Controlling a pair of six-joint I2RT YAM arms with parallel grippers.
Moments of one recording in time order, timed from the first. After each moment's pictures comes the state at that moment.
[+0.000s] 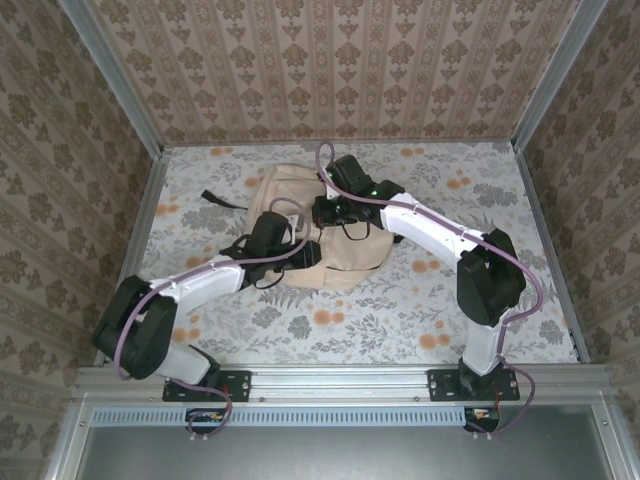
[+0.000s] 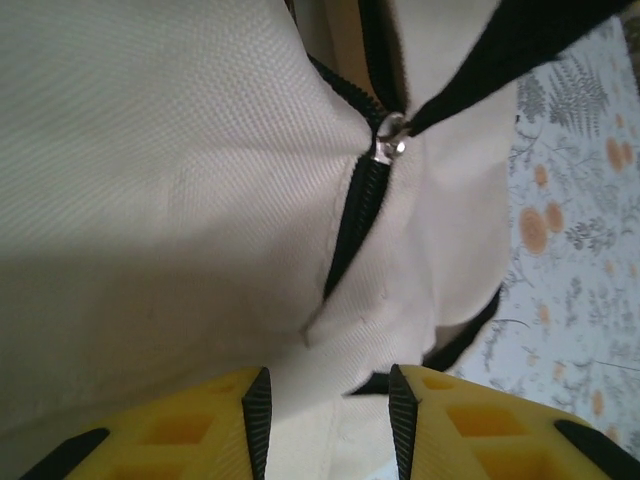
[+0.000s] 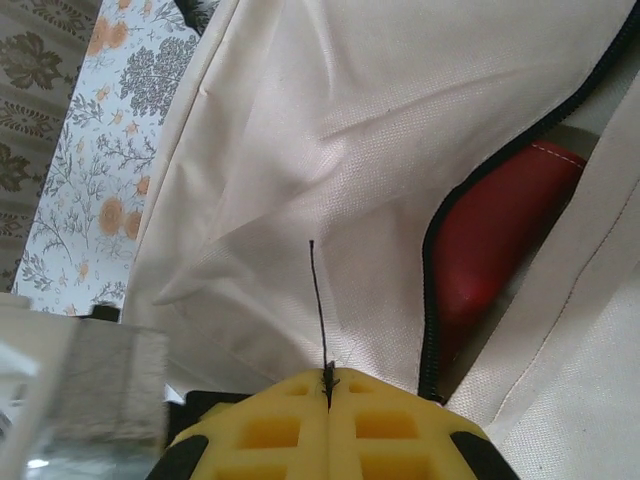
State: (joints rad) left arm -0.64 1.46 0.75 -0.01 0.28 -0.59; right arm 0.62 1.85 1.56 -0.53 -0.21 0.49
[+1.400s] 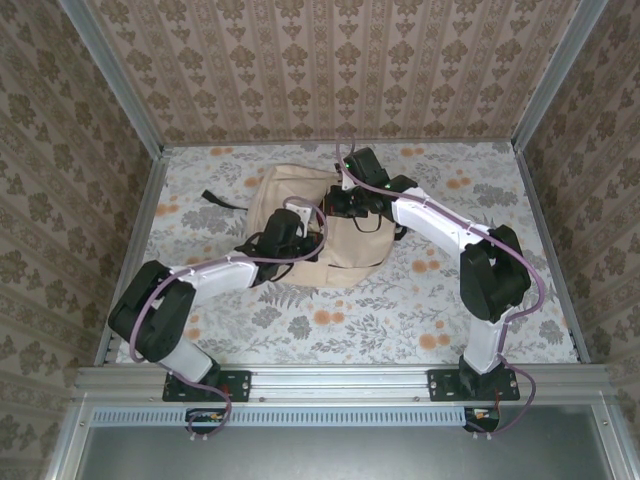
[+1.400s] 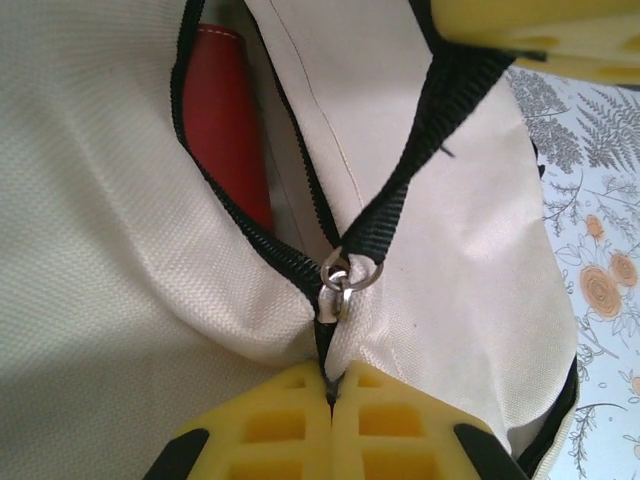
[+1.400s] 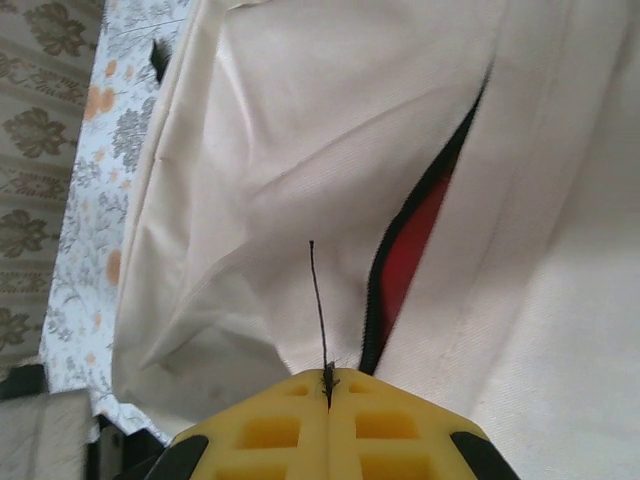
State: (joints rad) left arm -0.69 1.54 0.77 0.15 0.11 -0.43; right arm 0.53 1.86 1.53 -0.49 -0.26 0.57
